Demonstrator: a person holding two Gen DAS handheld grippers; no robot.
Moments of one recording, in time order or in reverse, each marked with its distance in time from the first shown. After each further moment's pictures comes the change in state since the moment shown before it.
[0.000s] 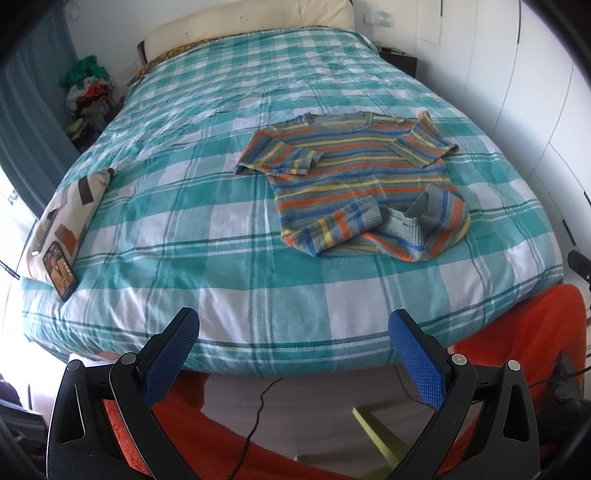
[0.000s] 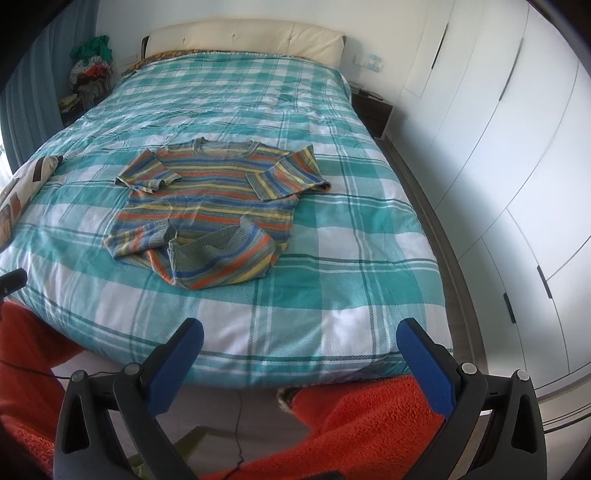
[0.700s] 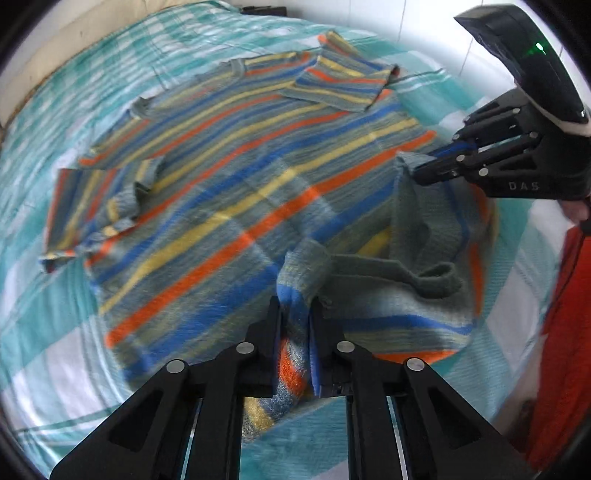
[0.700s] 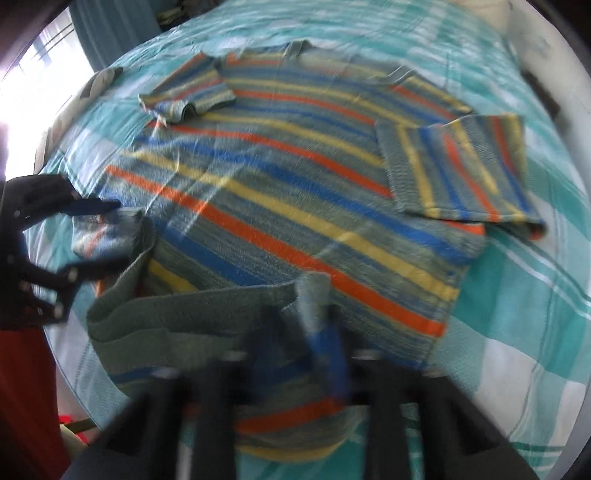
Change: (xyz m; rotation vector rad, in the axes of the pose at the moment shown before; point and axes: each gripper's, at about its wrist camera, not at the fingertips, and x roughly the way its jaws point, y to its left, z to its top) left arm 0.208 -0.082 0.082 0.392 0.072 -0.350; right arm 0.272 0.071 0.103 -0.373 0.226 0.457
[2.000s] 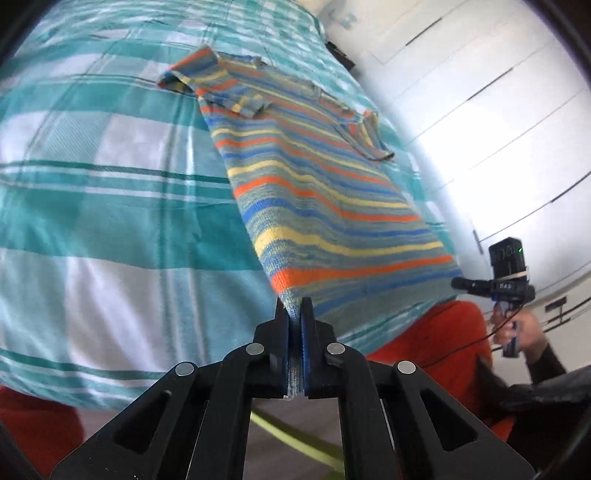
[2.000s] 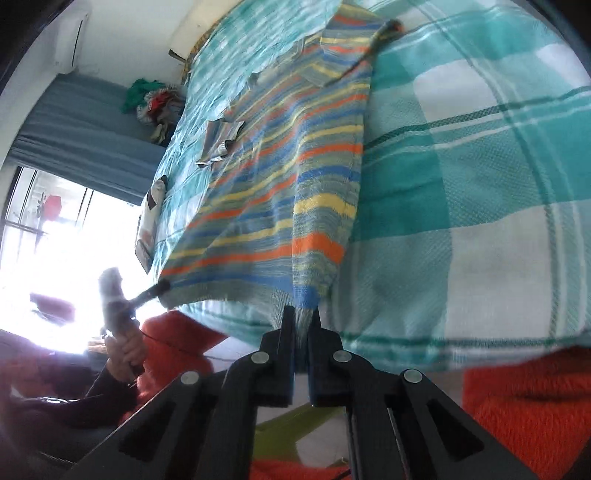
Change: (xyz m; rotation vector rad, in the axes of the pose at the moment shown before) left arm -0.124 0.065 -0.157 -0.536 -0.097 -0.317; right arm -0.105 -0.034 -0.192 0.624 -0.057 0.490
